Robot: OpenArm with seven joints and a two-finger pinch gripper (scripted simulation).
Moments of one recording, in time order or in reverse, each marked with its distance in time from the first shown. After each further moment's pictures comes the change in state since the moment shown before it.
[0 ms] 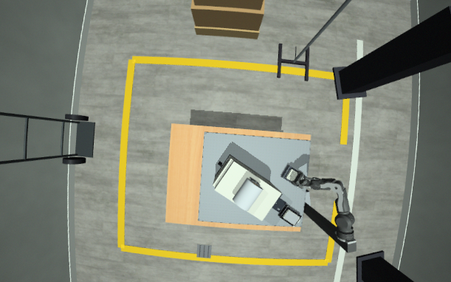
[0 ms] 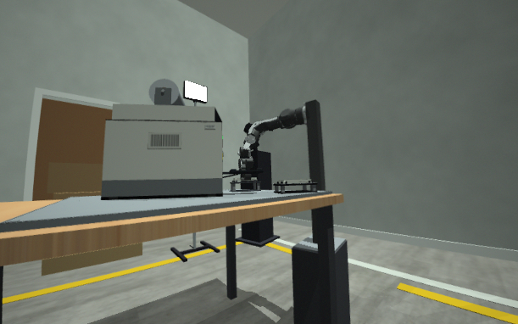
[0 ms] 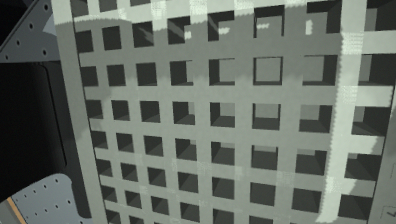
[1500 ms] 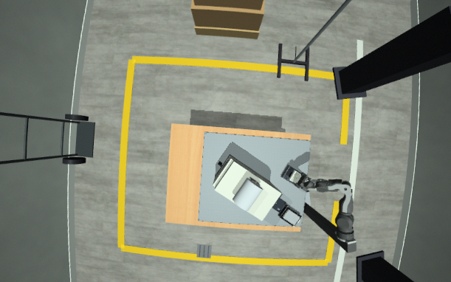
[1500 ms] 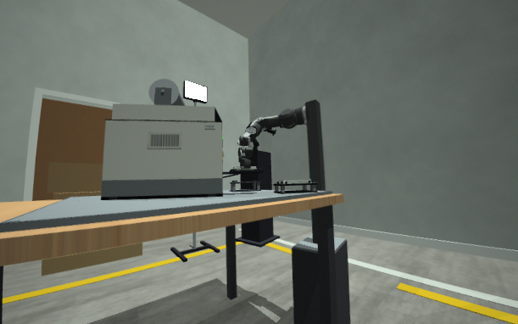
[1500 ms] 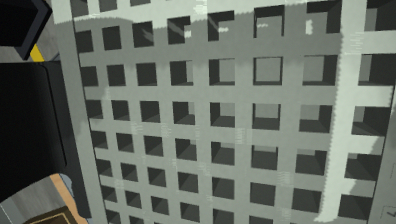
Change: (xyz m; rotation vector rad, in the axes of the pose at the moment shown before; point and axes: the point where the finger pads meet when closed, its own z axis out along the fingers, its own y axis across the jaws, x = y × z) arm -0.001 0.000 -0.065 -0.001 -0.005 0.002
